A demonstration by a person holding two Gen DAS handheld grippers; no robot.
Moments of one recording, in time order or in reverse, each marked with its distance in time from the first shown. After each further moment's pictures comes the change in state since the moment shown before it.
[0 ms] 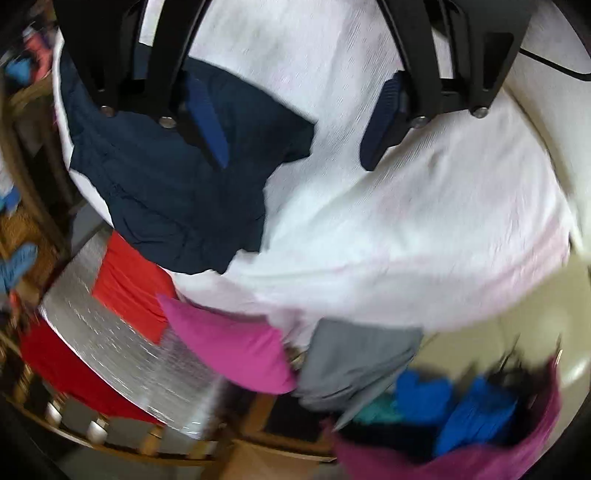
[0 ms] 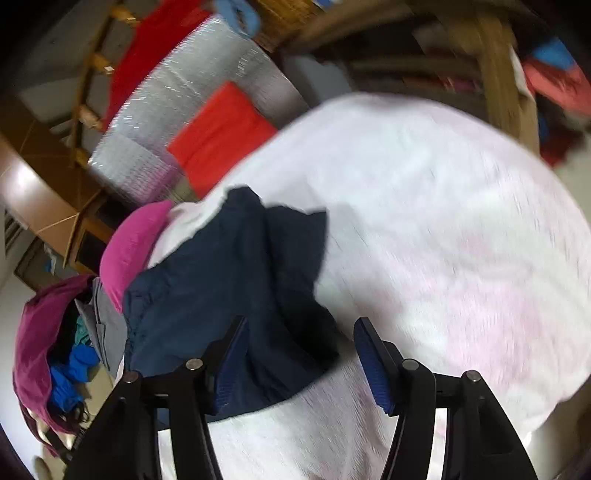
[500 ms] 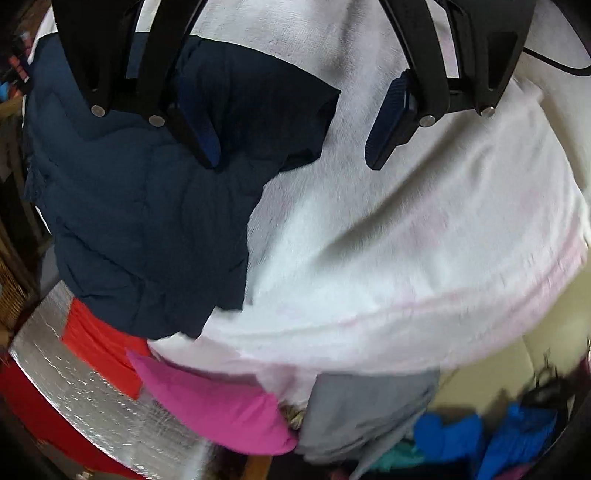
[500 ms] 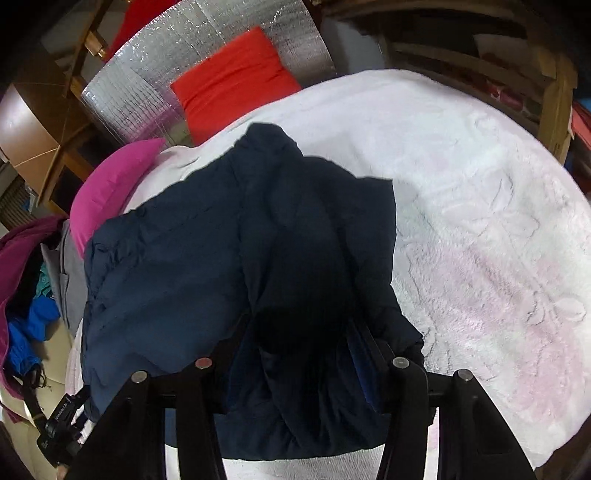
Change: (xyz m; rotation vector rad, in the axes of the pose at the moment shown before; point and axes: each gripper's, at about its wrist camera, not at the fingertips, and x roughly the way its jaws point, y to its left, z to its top) left arm 0.072 0.003 -0.007 0.037 0.171 0.099; right arm 0.082 0.053 -0.001 -0.153 0.142 -0.112
